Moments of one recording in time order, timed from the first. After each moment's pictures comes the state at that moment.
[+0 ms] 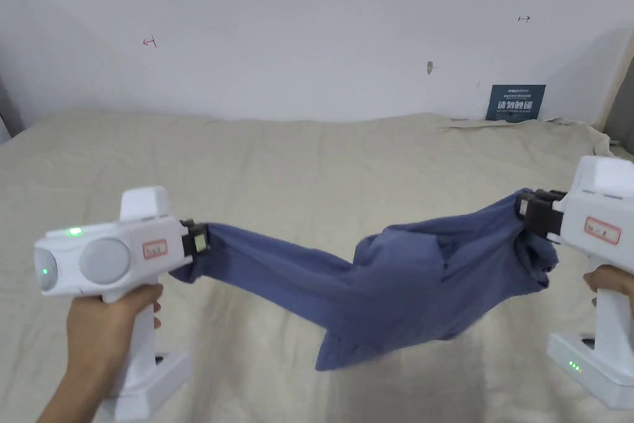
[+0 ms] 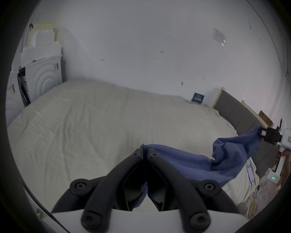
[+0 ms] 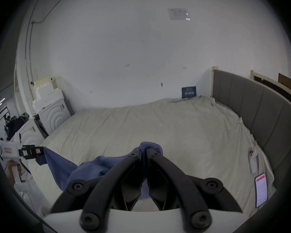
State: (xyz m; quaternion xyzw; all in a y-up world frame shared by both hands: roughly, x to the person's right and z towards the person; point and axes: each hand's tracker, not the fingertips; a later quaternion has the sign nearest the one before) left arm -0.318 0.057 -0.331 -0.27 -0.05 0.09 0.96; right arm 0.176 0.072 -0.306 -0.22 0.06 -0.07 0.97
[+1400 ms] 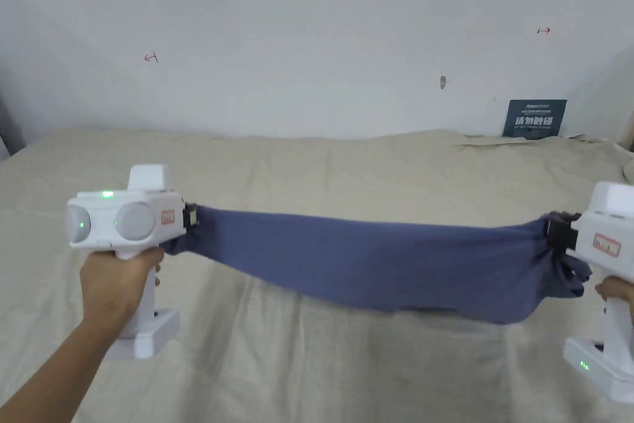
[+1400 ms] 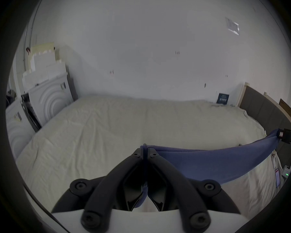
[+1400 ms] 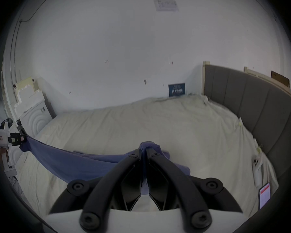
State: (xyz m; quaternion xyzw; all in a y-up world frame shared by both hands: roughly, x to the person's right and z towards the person) left arm -0.329 0.024 -0.462 -0.29 0.02 0.02 0.96; right arm 0.204 -0.005 -0.418 -0.24 0.00 -0.07 0.97
